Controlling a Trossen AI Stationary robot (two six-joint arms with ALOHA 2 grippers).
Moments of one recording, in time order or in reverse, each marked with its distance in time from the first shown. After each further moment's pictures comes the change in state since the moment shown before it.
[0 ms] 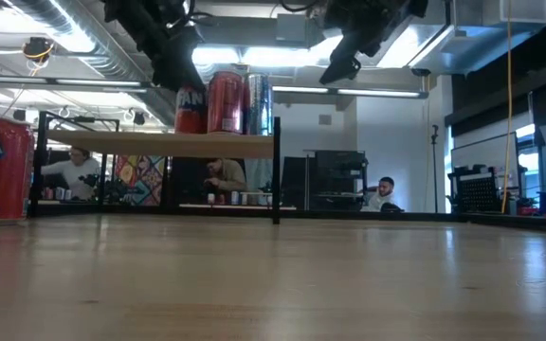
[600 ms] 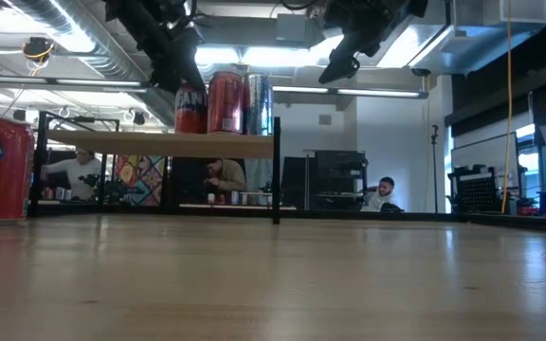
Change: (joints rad) left arm 0.000 0.000 0.010 0.001 -0.045 -0.069; right arm 0.000 0.000 0.000 0.001 0.001 -0.032
